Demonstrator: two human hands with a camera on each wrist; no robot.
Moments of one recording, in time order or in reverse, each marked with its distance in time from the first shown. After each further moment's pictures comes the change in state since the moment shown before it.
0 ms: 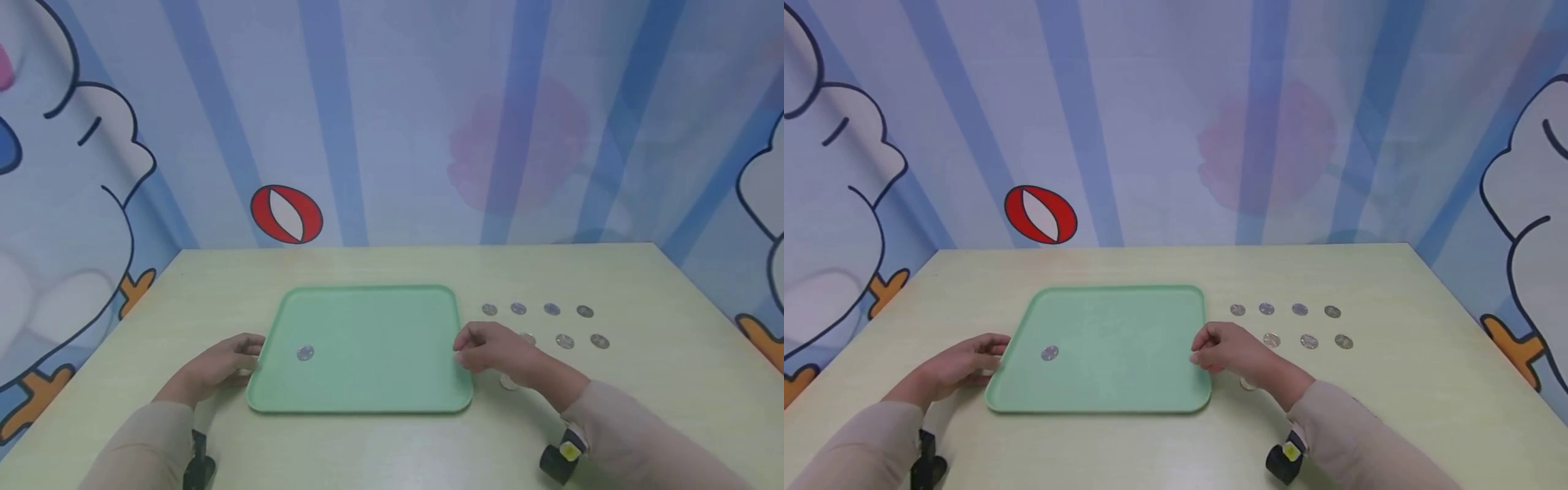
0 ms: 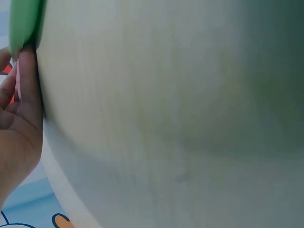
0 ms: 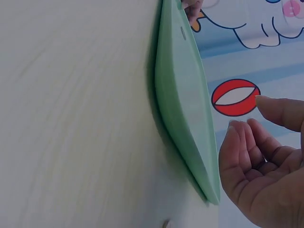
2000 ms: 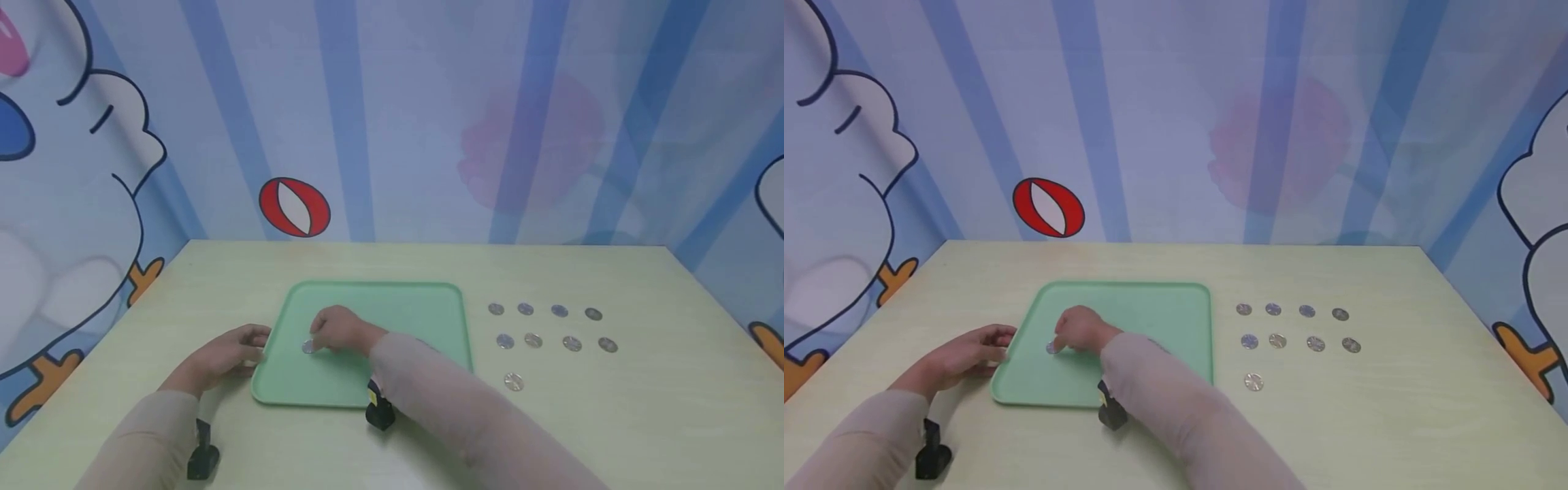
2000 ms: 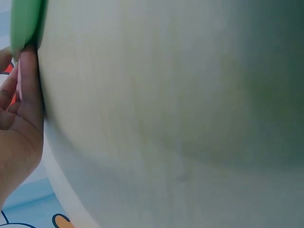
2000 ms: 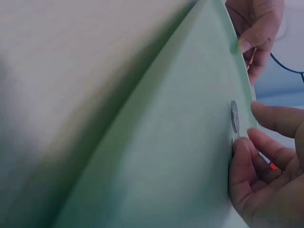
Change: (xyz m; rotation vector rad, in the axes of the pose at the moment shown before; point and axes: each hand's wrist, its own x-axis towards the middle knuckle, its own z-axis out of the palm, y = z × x) left_hand -0.002 0.001 -0.005 -0.022 -0.044 0.022; right_hand 0.148 -0.070 0.147 -0.239 -0.097 0.020
